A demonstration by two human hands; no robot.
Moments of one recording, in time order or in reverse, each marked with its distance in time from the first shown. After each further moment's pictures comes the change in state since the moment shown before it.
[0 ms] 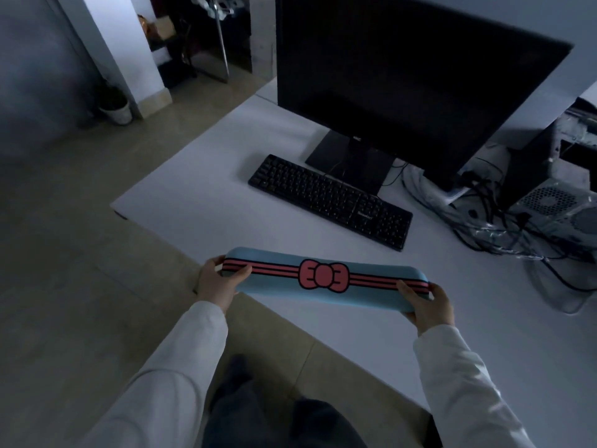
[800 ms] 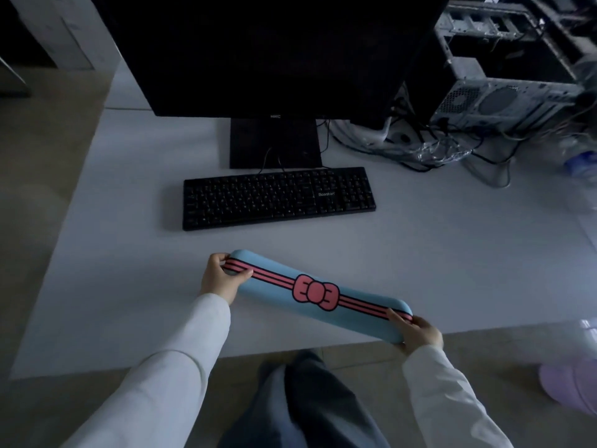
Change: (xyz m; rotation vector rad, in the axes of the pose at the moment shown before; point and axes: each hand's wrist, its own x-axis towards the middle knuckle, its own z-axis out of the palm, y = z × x) left_hand 0.169 0.052 0.049 0.742 -0.464 0.150; right_hand -0.060 0.078 0.093 0.089 0.551 0.465
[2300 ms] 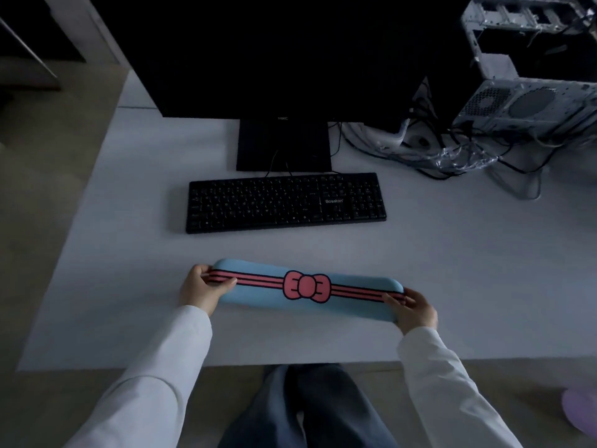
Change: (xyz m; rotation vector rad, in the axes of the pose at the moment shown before) left_hand 0.004 -0.001 -0.014 0.106 0.110 -0.092; right_hand 0.030 -0.047 0.021 -0.088 -0.078 -0.171
